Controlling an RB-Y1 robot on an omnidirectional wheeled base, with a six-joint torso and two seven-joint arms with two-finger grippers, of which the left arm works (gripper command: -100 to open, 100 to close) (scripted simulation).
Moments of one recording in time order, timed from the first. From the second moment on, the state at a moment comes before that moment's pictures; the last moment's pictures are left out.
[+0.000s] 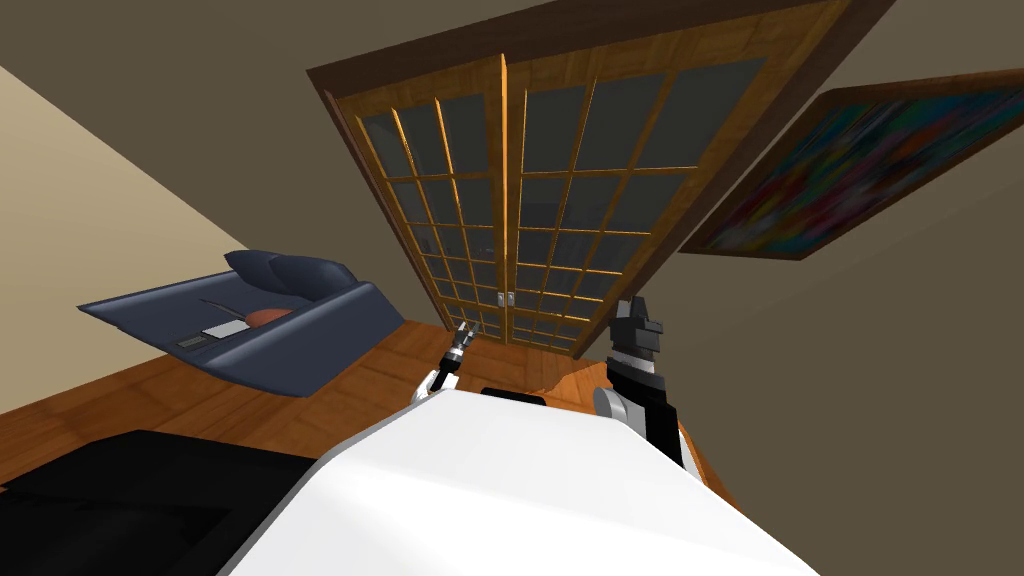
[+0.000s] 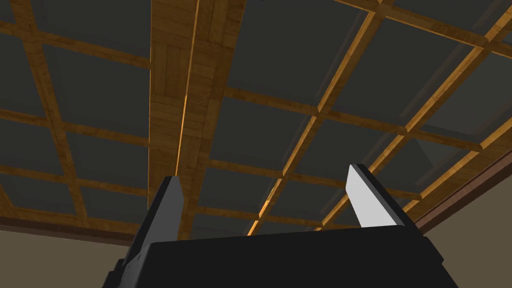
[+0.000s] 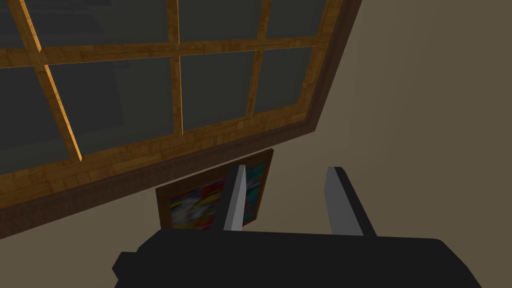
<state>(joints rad) 0.15 0.14 0.09 -1.15 -0.23 -0.81 -0.90</state>
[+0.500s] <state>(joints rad) 0.12 0.14 0.11 -1.05 -0.24 -0.82 -0.98</state>
